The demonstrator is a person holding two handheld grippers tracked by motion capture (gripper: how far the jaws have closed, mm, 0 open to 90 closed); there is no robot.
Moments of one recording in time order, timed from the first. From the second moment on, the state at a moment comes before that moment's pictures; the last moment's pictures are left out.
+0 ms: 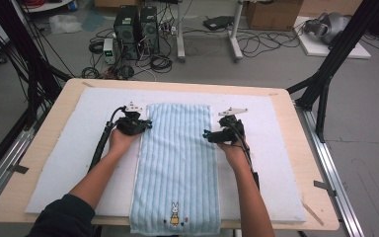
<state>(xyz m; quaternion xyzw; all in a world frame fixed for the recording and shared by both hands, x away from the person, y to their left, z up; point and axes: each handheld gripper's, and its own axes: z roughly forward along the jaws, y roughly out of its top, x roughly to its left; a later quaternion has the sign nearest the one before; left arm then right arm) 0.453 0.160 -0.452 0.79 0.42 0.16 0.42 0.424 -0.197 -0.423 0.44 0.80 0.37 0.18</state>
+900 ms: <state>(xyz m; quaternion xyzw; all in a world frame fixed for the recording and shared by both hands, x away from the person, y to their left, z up) 0.468 0.164 -0.443 0.76 0.45 0.13 0.45 0.470 -0.177 -0.438 0.46 0.79 0.36 0.19</state>
